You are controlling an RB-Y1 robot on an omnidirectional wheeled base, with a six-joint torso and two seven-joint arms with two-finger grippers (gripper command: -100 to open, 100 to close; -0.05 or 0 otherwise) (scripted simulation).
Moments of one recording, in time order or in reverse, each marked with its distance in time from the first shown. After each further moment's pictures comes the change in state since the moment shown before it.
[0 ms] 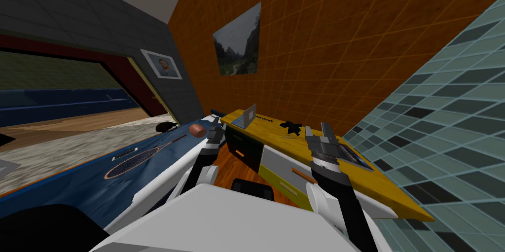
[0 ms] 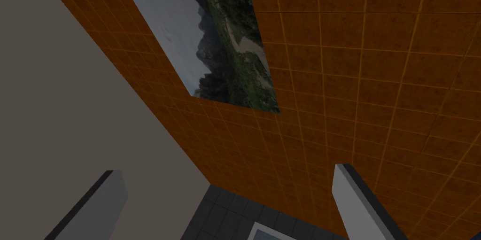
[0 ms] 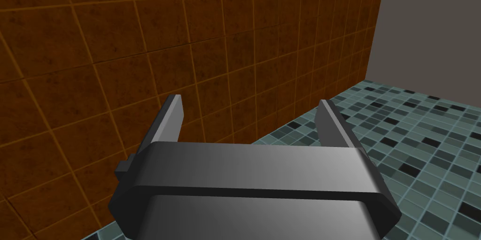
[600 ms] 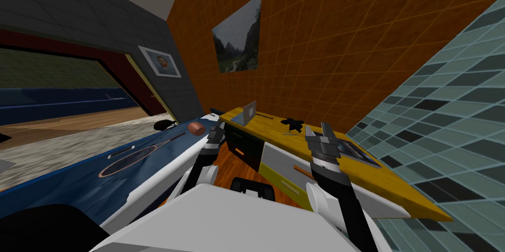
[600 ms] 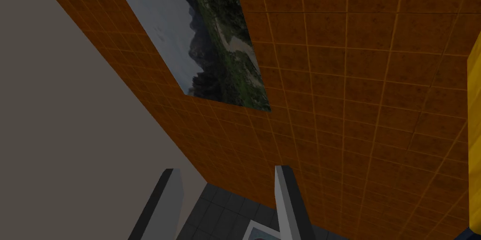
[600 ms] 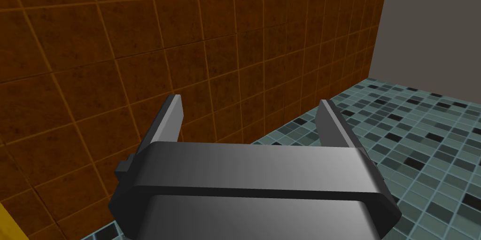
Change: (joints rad) left arm 0.000 0.000 0.000 0.000 0.000 0.000 0.000; right arm 0.000 0.000 0.000 0.000 0.000 0.000 0.000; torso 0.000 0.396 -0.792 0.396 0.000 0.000
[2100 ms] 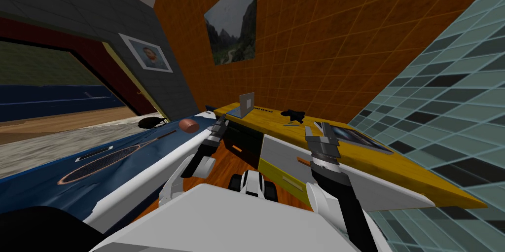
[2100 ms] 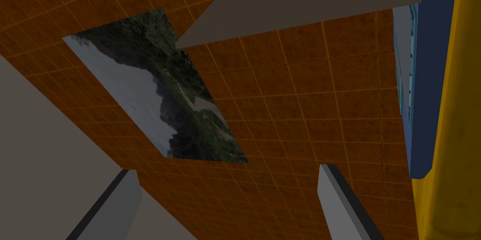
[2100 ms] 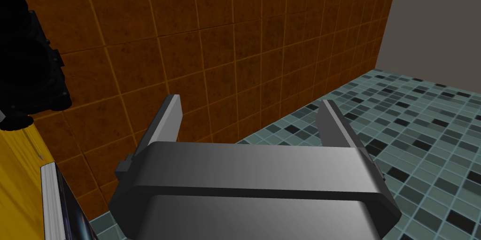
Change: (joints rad) left arm -0.127 0.213 0.018 -0.036 0.003 0.236 -0.023; right arm 0.000 0.000 0.000 0.000 0.000 0.000 0.000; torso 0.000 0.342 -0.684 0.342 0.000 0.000
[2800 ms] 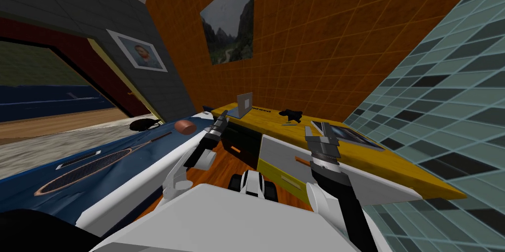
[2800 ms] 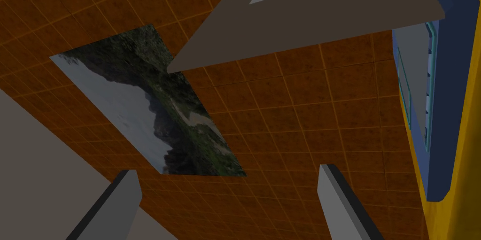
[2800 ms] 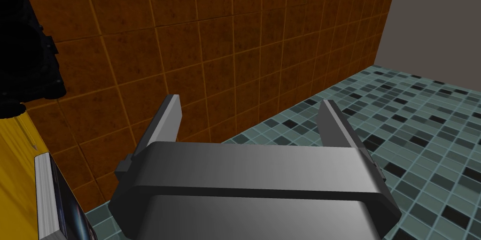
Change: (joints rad) left arm -0.095 0.036 0.014 -0.044 0.002 0.184 -0.016; right arm 0.000 0.000 0.000 0.000 0.000 0.000 0.000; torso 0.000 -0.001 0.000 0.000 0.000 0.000
